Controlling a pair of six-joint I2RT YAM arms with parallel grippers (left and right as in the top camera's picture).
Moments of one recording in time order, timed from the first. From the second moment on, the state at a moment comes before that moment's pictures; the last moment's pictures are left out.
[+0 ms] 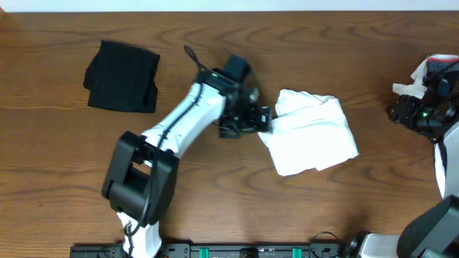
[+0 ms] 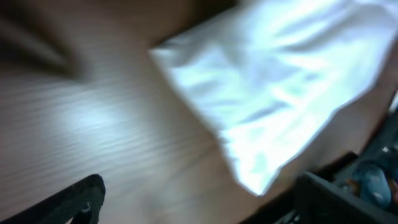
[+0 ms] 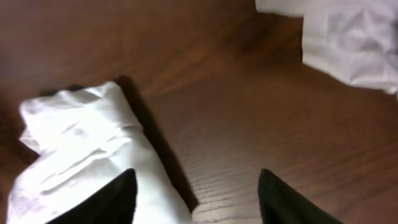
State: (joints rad) left arm -0.54 1.96 1.49 -0.93 0.53 -0.48; right arm -0.48 1.55 1.18 -0.79 -0.31 -0.01
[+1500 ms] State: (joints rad) left arm -0.73 2.04 1.34 -0.56 0.34 -0.61; right arm -0.47 1.71 1.18 -0.78 -0.42 0.00
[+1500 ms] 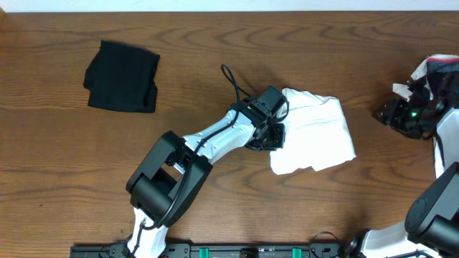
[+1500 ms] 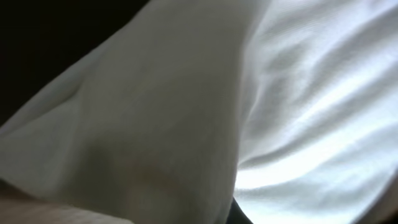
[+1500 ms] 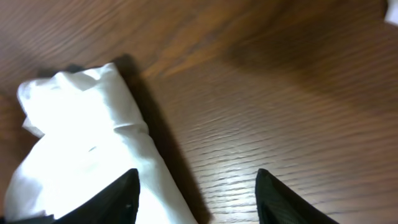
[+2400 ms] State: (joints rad) left arm -0.60 2.02 1.36 -0.73 -0.03 -0.38; right arm -0.06 1.78 1.18 -0.56 -0.54 0.00
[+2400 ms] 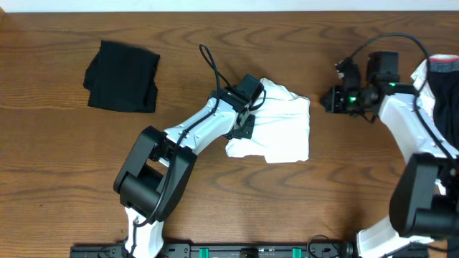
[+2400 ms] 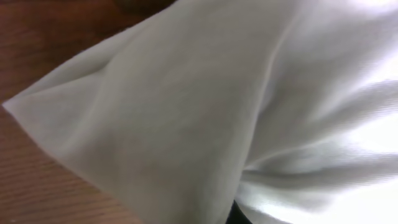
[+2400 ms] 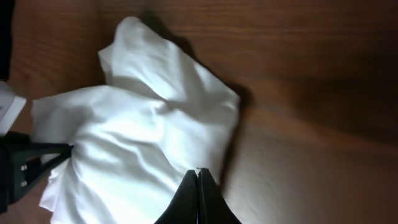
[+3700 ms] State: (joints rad) left arm -0.61 1.69 1.38 -0.81 -0.01 -0.26; right arm -0.16 1.85 1.18 -0.62 -0.65 -0.02
